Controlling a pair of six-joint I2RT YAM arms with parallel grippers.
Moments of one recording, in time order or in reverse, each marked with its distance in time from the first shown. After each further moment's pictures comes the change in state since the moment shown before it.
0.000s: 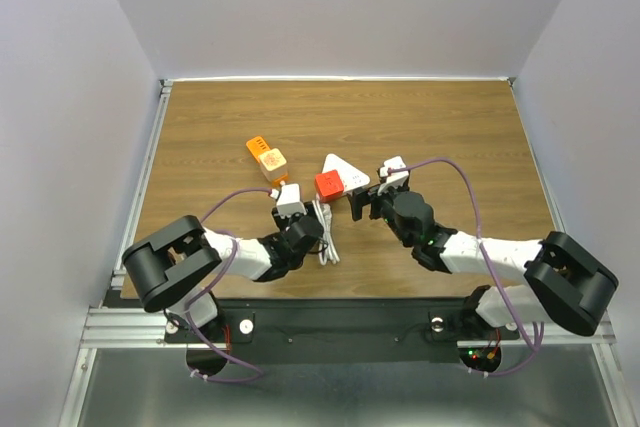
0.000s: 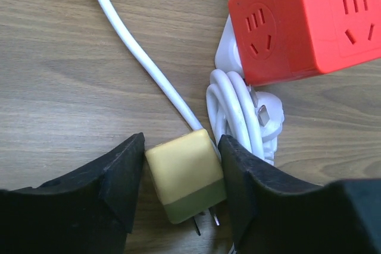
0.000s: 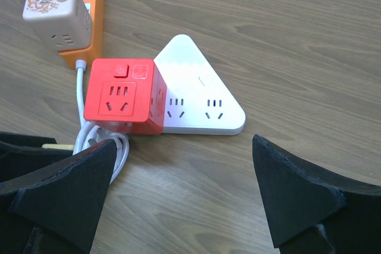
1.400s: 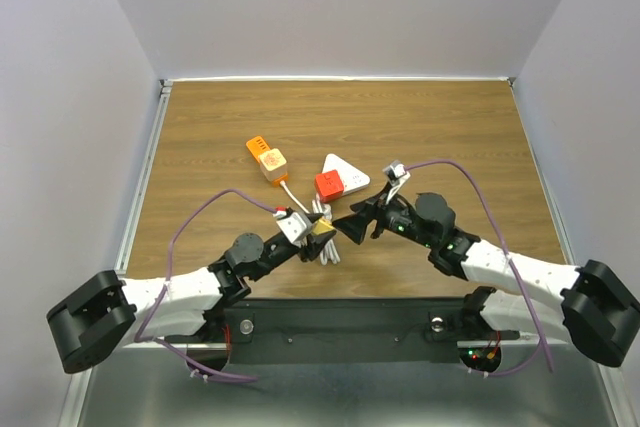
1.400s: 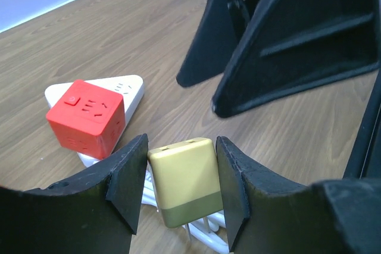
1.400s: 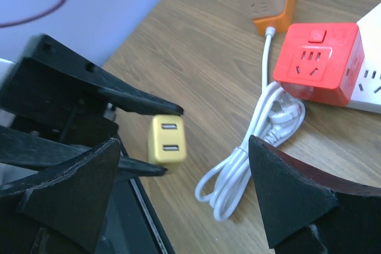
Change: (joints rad) left arm 0.010 -0.552 -0.285 0.423 0.740 0.819; right arm -0.040 -0.199 -0.031 -0.104 -0.652 0.402
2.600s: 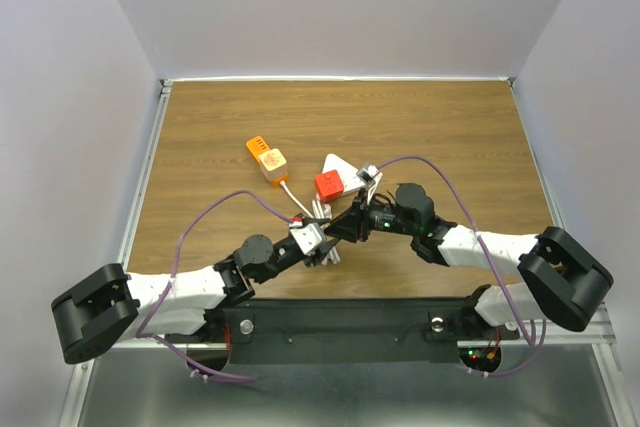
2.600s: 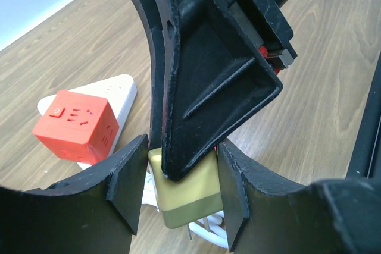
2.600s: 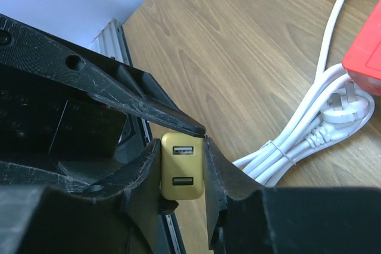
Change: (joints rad) left arm -0.062 0.048 0.034 -0.045 -0.005 0.149; right arm -0.020 0.241 0.066 0.105 -0.291 0.002
